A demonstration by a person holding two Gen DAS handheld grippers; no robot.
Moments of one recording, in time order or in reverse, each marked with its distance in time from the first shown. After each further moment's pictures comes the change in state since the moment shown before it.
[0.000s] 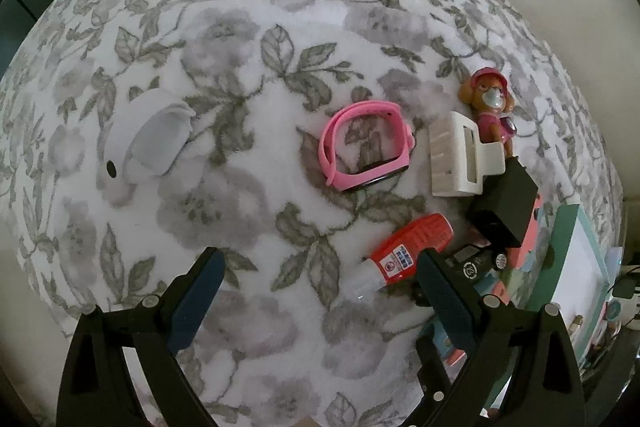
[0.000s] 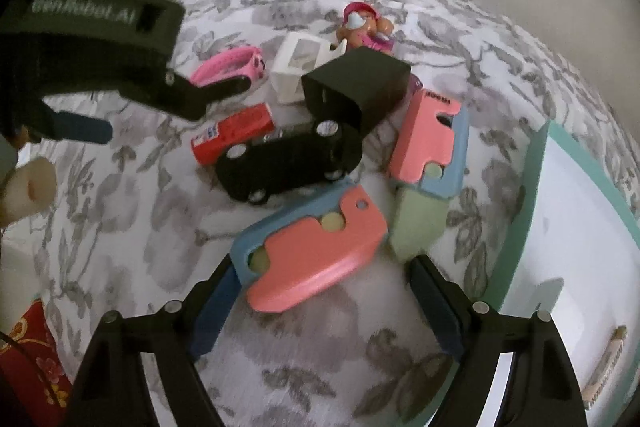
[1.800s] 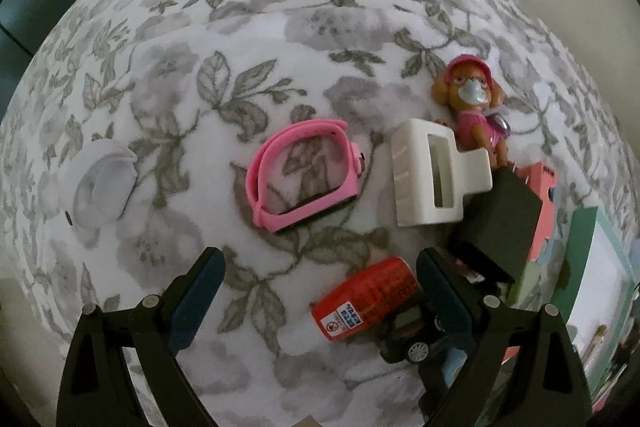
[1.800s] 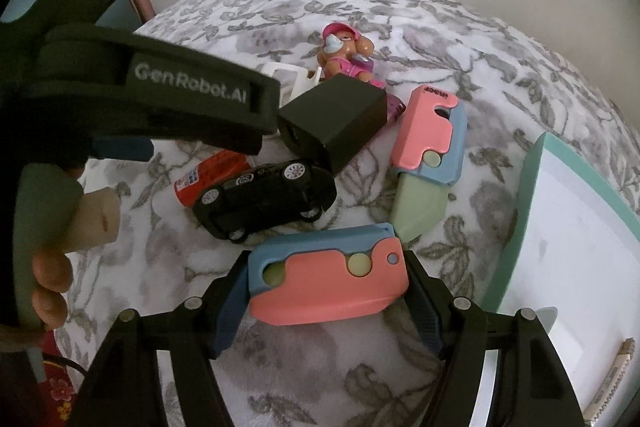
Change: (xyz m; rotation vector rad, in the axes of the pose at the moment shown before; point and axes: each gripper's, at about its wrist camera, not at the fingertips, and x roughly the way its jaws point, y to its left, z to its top) left arm 0.027 -0.071 0.011 0.097 -0.060 0.084; right arm 0.003 -0.015 0.011 0.062 -0.053 0.028
